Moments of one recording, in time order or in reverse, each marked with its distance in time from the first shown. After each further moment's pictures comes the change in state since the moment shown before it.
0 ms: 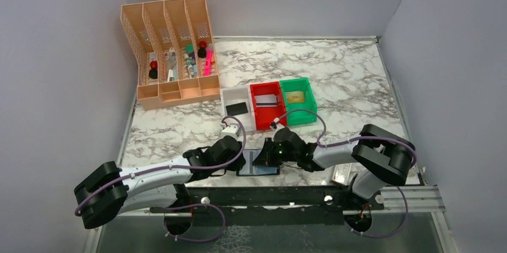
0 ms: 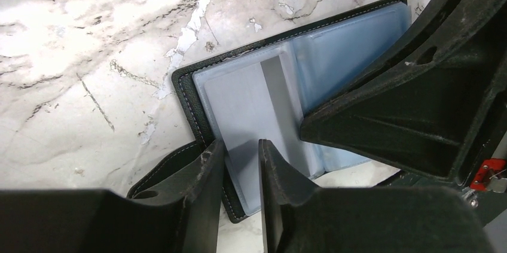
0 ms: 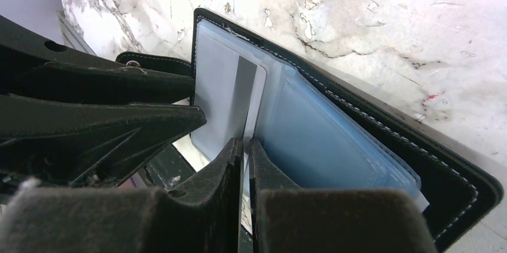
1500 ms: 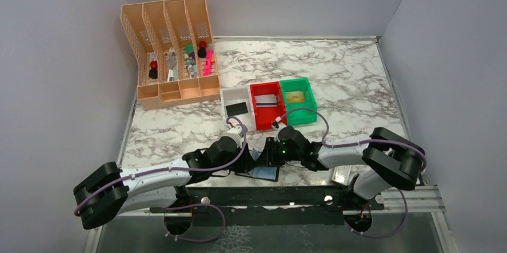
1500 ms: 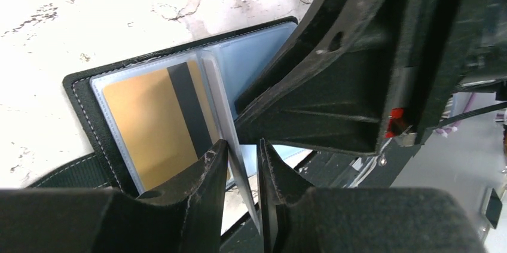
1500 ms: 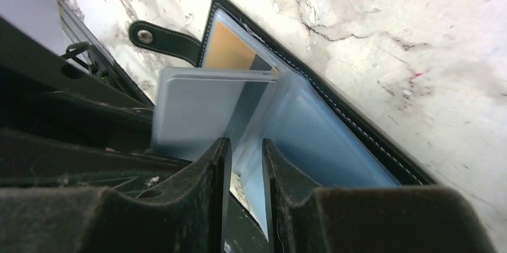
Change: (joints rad) left arm -0.005 -0.014 -0.053 0.224 0.188 -0.029; right arm -0.030 -0.067 -0.016 -0.055 -0.055 -0.051
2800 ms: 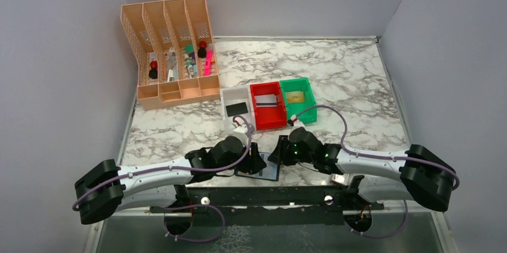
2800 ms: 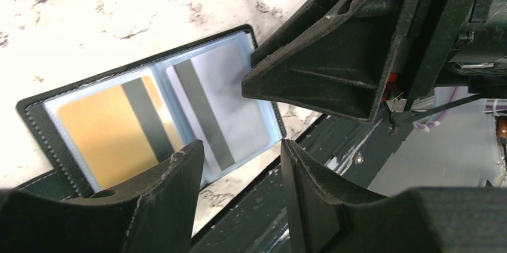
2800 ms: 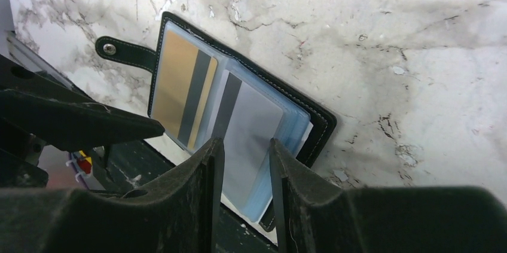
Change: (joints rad) left arm -0.082 0.017 0.097 -0.040 -0.054 0.005; right arm 0.000 -0.319 -0.043 -0.325 0.236 -0.069
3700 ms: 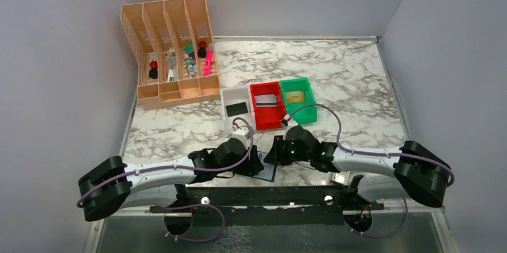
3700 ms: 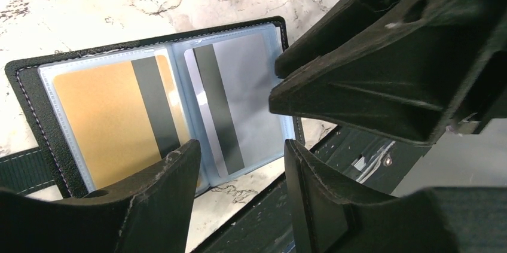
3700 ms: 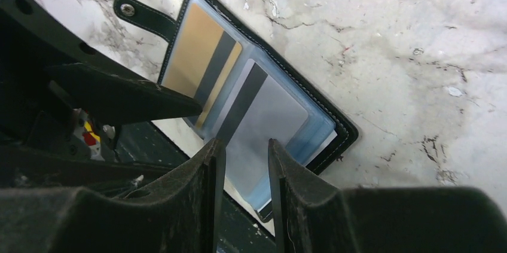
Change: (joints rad) left arm 0.000 0.042 -0.027 -0.018 -0.030 -0.018; right arm 0.000 0.051 0.027 0.049 -0.097 -0.051
